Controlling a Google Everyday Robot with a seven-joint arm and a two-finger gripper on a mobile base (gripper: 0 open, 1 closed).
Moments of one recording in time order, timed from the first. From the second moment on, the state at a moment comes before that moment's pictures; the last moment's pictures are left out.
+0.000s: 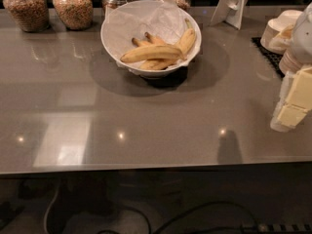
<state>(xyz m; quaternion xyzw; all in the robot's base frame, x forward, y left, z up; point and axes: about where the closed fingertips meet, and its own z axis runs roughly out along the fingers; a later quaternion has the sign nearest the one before) 0.438 -0.217 0.976 -0.60 0.78 -0.03 0.16</state>
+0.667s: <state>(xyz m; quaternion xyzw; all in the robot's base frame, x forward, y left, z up) 0.452 -0.206 0.978 -0.61 0.77 -0.02 0.20</state>
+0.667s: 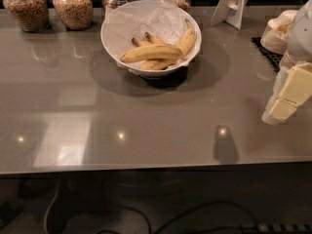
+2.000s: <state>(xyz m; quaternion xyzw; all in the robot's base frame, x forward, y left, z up) 0.579 -0.132 1.024 -0.58 0.70 0.06 0.42</state>
